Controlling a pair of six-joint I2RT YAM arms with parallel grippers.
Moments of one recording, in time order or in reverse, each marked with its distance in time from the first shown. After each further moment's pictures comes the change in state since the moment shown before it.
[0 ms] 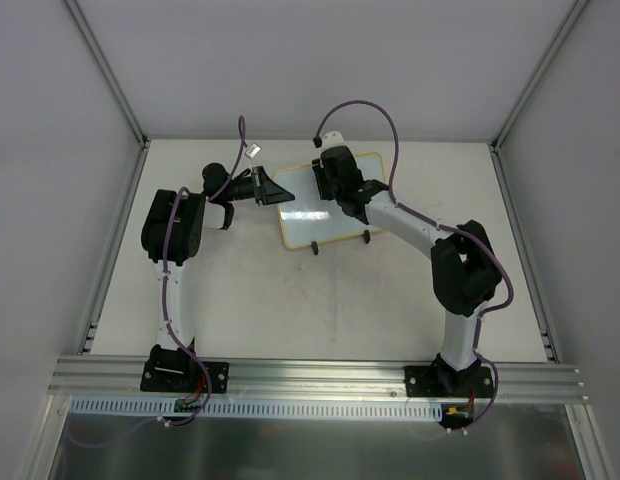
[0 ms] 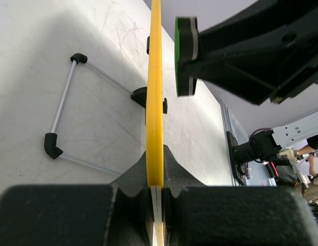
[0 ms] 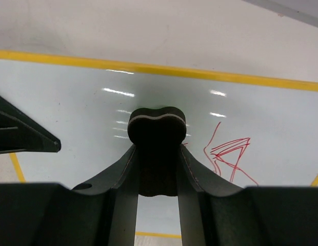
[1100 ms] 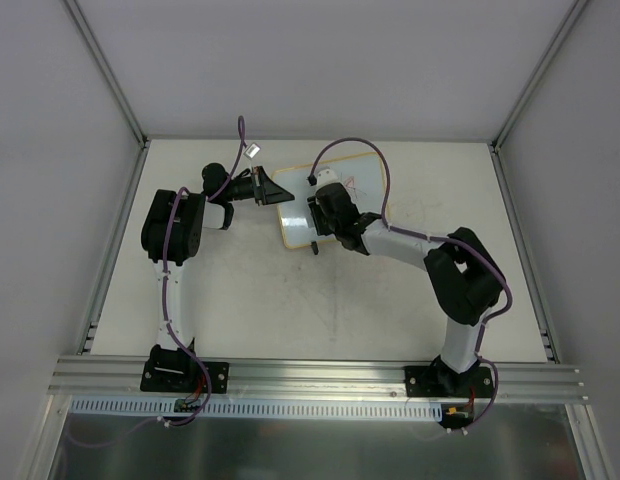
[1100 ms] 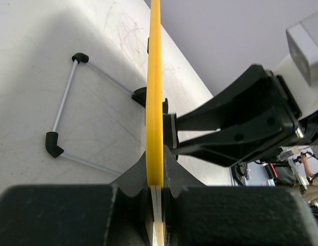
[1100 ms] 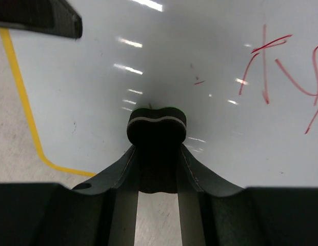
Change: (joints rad) left arm 0.000 0.001 0.000 -0.002 -0.003 -0.005; right arm 0.069 -0.051 -0.289 0.151 -0.048 0.055
